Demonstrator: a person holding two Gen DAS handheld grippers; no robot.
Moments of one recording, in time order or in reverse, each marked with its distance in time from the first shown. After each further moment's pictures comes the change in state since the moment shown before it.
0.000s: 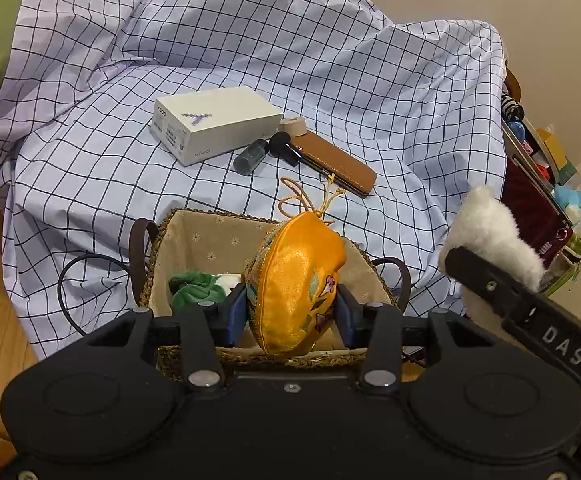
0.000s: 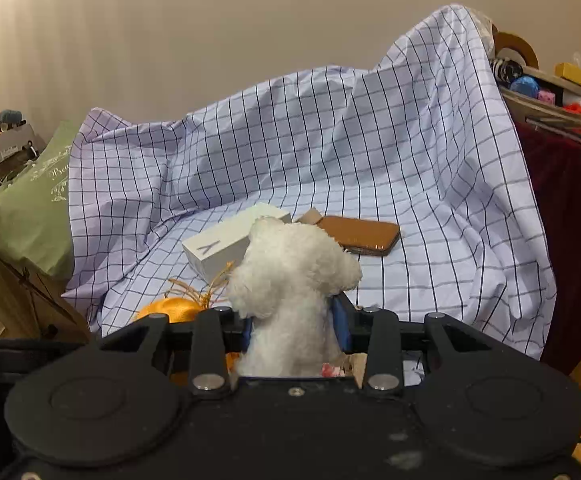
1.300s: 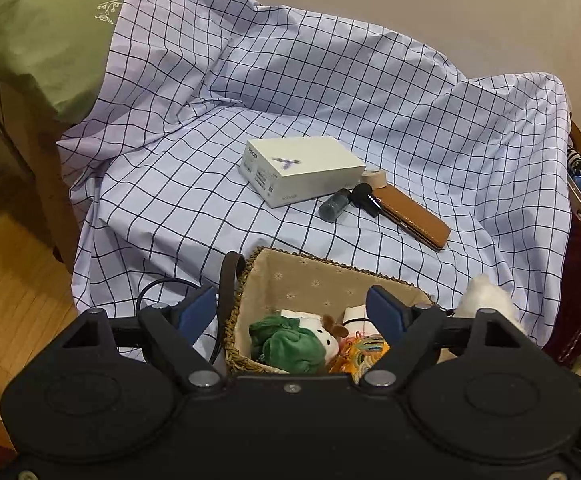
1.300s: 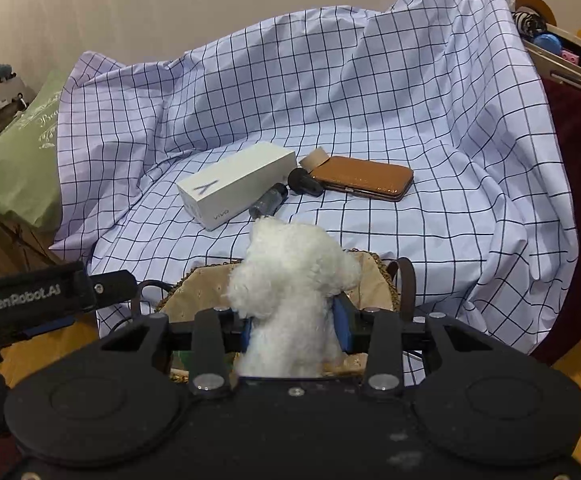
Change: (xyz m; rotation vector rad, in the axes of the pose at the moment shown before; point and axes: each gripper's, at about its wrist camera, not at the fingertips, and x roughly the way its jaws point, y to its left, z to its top) left arm -0.019 0.019 -0.008 -0.099 -0.164 0.220; right arm 0.039 0.011 -0.015 -0.034 0.172 -0.006
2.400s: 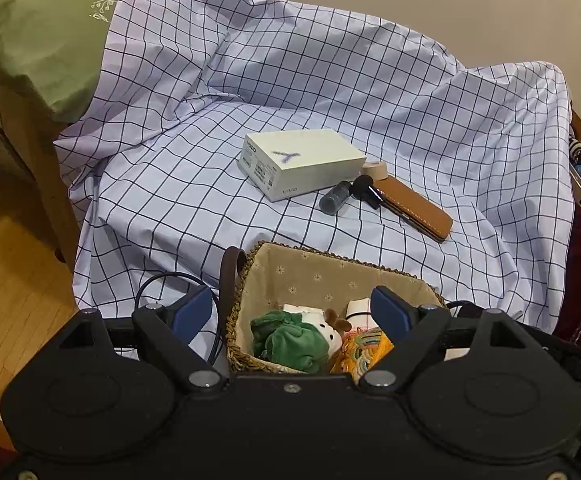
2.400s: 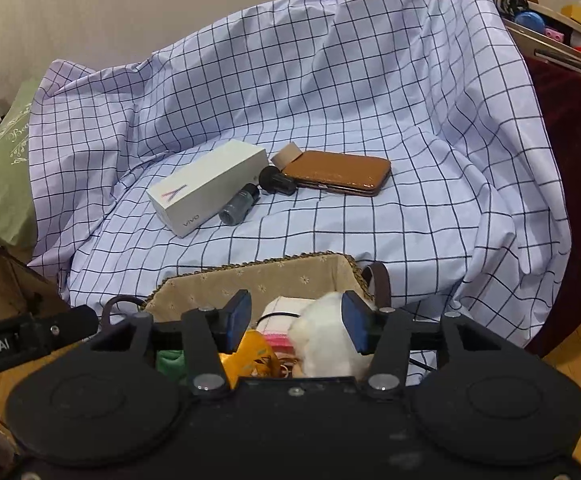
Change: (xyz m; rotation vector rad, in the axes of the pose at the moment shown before) left arm 0.004 -0.001 -0.001 0.030 0.026 0.003; right arm 0.019 -0.029 0.011 0.063 0.029 -0.032
